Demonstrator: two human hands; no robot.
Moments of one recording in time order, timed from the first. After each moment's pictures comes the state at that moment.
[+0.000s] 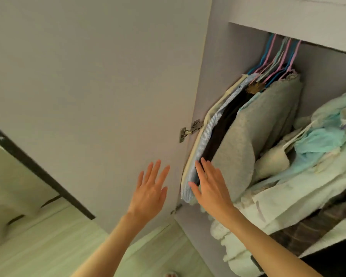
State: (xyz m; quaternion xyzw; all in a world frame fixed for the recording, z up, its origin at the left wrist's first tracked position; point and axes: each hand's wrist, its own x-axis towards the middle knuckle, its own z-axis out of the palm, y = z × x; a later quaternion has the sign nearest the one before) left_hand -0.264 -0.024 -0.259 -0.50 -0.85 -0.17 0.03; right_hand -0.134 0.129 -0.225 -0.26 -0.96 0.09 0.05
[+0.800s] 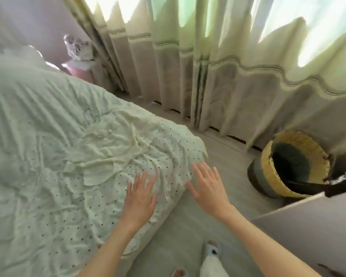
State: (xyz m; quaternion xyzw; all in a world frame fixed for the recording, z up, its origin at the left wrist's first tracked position) left_hand -0.024 -0.602 -0.309 0.21 -0.96 -0.16 -0.02; right_hand -0.151 -0.431 -0.280 0.35 -0.92 0.16 -0.06
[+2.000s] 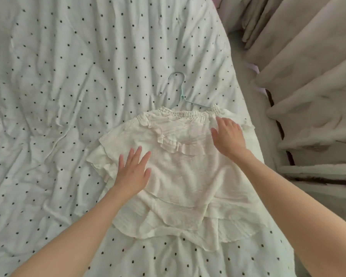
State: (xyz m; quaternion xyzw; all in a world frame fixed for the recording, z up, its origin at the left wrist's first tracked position) left_hand -0.149 -1.035 -0.498 0.55 -0.78 -0.25 -0.19; right_hand -0.434 -1.053 -0.474 0.58 -0.79 -0.04 -0.19
